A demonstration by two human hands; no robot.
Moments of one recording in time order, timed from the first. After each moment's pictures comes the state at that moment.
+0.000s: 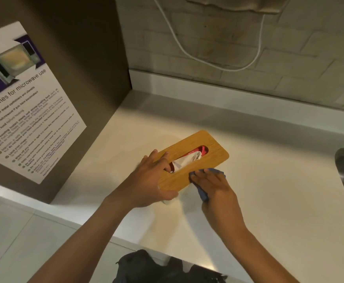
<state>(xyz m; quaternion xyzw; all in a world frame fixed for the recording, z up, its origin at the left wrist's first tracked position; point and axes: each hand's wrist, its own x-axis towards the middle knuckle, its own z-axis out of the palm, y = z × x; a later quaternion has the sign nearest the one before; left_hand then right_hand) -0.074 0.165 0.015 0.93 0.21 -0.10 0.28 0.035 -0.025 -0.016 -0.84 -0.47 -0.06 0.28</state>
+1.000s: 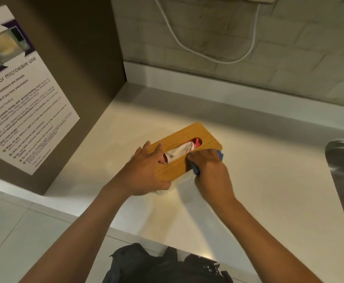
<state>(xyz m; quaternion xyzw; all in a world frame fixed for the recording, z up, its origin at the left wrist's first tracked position) -0.065 0.158 0.018 0.92 0.26 -0.15 0.24 0.060 -0.003 -0.003 -0.85 -0.46 -0.04 0.26</state>
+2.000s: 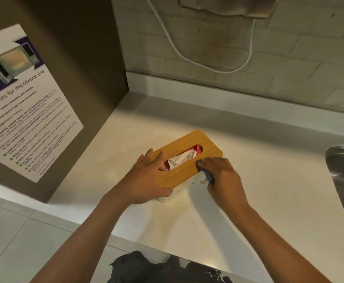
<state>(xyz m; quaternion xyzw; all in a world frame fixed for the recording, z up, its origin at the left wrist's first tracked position) -0.071 0.164 0.007 0.92 0.25 -0.11 0.28 0.076 -0.027 -0.009 -0.84 -0.46 -0.08 0.27</state>
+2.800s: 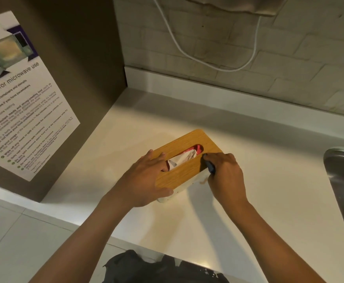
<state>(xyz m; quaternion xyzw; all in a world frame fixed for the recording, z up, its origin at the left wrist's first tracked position) -0.076 0.164 0.014 0.94 0.19 -0.08 0.27 0.086 -0.010 -0.003 -0.89 -0.37 -0.06 0.24</state>
